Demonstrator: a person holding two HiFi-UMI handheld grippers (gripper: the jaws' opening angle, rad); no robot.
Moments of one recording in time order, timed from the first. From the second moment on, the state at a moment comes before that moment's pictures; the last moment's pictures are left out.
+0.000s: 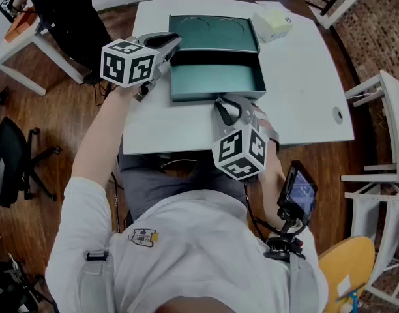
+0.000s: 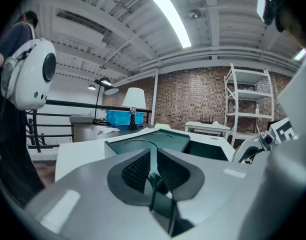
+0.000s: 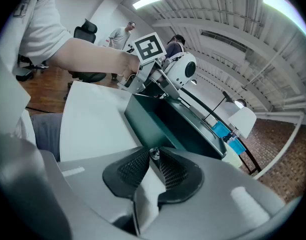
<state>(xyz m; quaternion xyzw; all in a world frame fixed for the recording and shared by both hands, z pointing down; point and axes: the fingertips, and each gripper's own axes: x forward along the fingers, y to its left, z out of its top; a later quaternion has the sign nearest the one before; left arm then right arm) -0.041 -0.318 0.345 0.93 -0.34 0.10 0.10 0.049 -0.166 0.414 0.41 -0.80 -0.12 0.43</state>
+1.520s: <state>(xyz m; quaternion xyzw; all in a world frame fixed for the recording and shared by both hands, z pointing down) -0.051 -0.306 0.340 0.94 -0.32 0.04 0.12 0.046 -0.256 0.403 0.41 -0.84 -0.09 0.35</state>
